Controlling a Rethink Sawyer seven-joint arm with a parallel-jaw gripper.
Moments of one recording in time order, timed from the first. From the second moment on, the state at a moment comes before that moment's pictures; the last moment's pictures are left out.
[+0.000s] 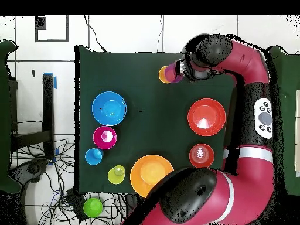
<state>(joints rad) -0.54 -0.30 0.38 0.80 -0.25 1.25 1.45</state>
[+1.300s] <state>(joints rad) -0.53 -0.28 0.39 0.75 -0.26 1.25 1.45</state>
